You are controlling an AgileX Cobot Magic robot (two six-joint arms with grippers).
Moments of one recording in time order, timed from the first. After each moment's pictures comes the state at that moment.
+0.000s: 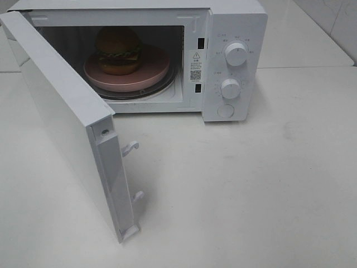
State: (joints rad) left arm 0.11 -0.01 -0.52 -0.09 1.08 0.04; right arm 0.06 0.00 -0.50 -0.06 1.00 0.01
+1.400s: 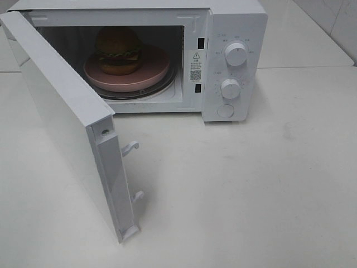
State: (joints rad) left arm 0.11 -0.01 -0.52 -0.08 1.08 0.04; right arm 0.06 0.00 -0.50 -0.06 1.00 0.01
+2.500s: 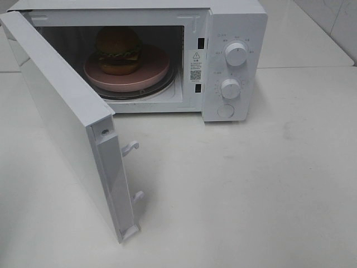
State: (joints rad) left arm 0.11 0.44 -0.44 -0.09 0.50 0.11; right arm 0.06 0.00 -0.50 -0.06 1.00 0.02
